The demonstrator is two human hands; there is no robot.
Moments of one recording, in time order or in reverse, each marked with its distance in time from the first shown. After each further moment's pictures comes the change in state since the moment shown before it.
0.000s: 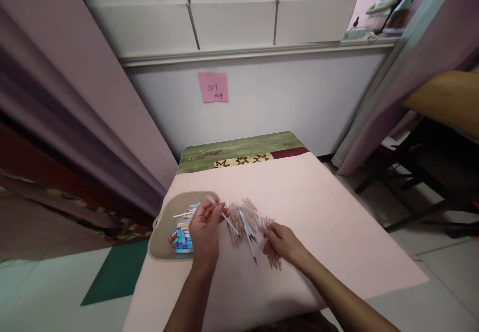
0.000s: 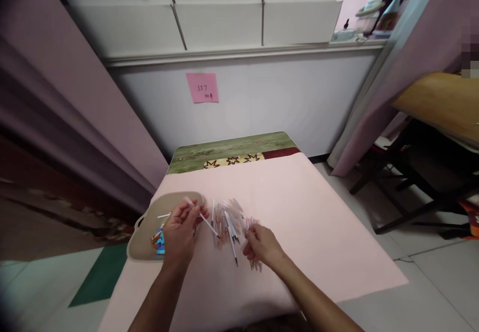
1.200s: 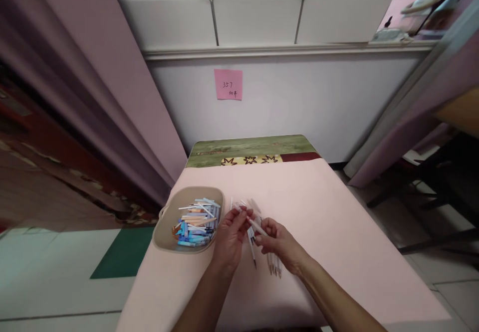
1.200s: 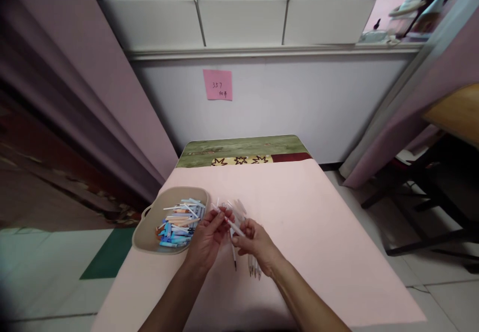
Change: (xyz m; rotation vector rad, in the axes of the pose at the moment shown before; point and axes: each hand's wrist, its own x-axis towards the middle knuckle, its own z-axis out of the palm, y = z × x) left_hand -0.025 -0.019 0.025 -0.386 -0.123 -0.394; right_hand -0.001 -0.026 0.005 0.603 -0.179 -0.142
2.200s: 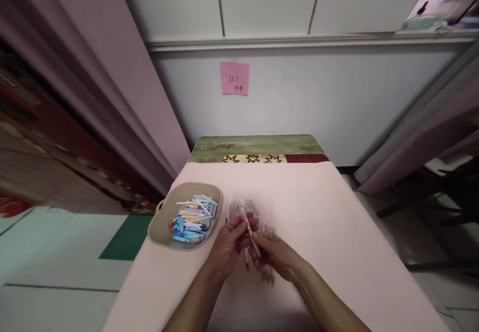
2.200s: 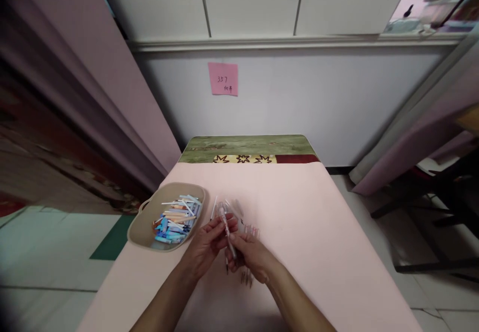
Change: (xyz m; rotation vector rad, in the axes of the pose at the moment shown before) left_hand 0.001 -0.018 -0.006 0.146 -0.059 -0.185; right_hand 0.012 0.004 -0.016 -0.007 -0.244 0.189
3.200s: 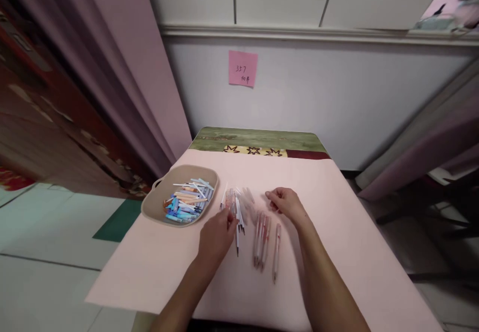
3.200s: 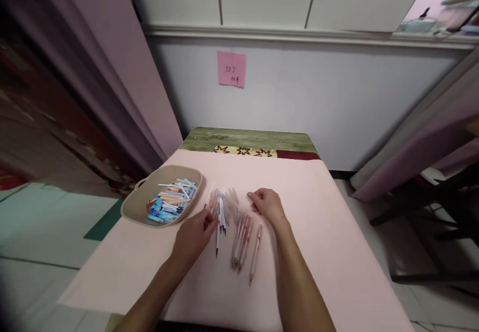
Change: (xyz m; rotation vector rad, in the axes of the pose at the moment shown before) left_hand -0.014 -0.023 -0.018 1.631 0.360 0.401; right_hand 0.023 -0.048 -0.088 -0.934 0.557 -0.197
